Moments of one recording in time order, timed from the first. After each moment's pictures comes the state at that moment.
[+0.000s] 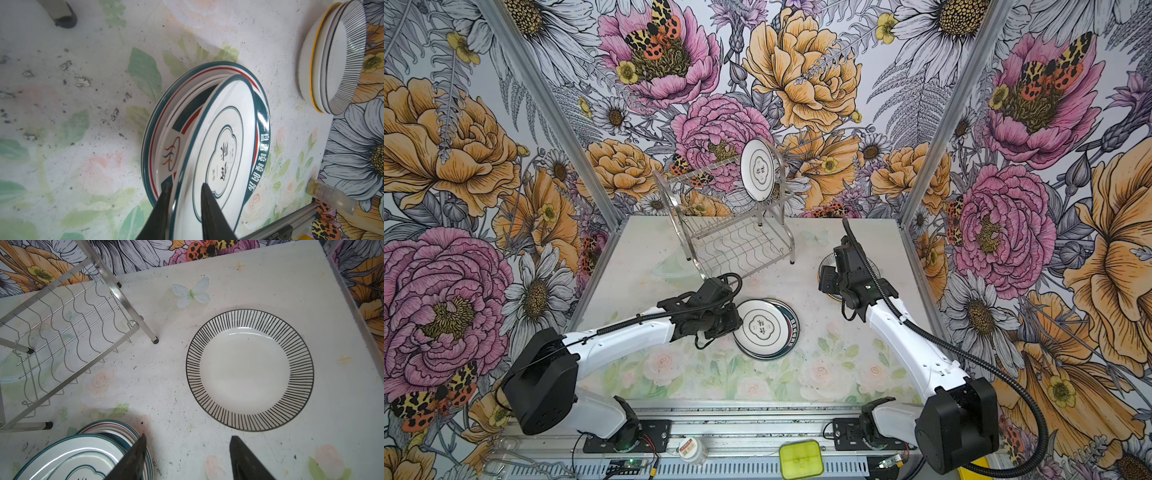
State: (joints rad) left arm -0.76 1.48 0.92 -0.42 0.05 -1.02; right arm 0.27 1.24 1.02 -0.58 0.11 0.34
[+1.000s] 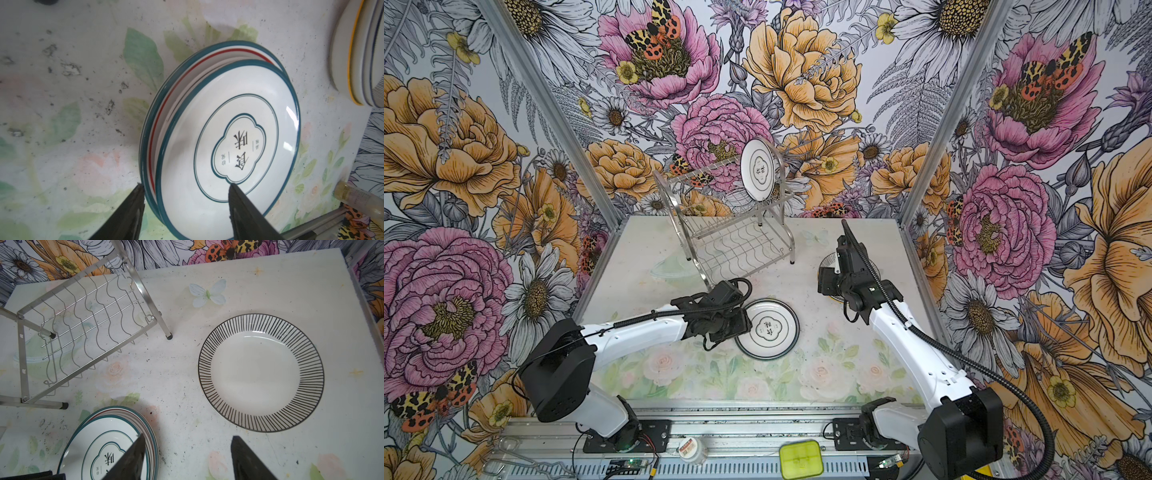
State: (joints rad) left arm -0.80 1.55 0.98 -0.50 -0.01 -1.00; right arm 0.27 1.20 1.05 -0.60 0.02 0.25
